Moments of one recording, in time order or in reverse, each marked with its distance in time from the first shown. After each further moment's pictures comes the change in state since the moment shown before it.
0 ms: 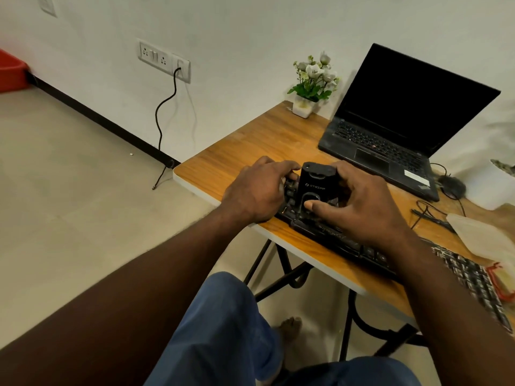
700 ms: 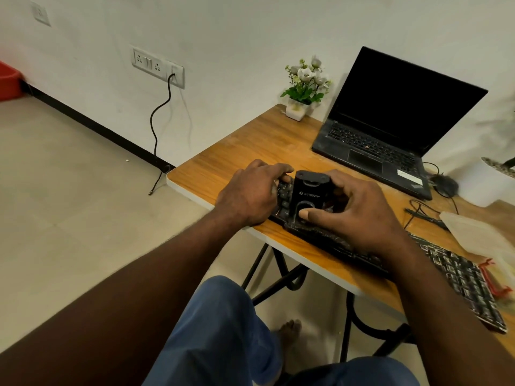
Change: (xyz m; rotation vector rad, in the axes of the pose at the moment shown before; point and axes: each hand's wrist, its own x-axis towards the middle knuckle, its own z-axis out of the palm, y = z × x) left_hand -0.003 0.003 -0.003 -0.005 0.021 0.033; right_hand -0.010 0.006 -0.002 0.090 -0.017 0.064
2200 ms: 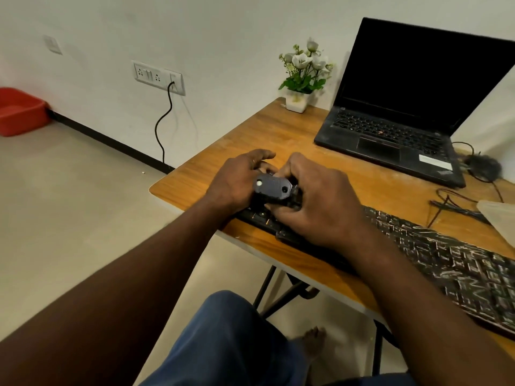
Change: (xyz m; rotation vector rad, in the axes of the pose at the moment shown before) left_hand 0.039 -0.015 0.004 -0.373 0.004 -0.155; right_hand 0.036 0.004 0.036 -0.147 0.120 -0.306
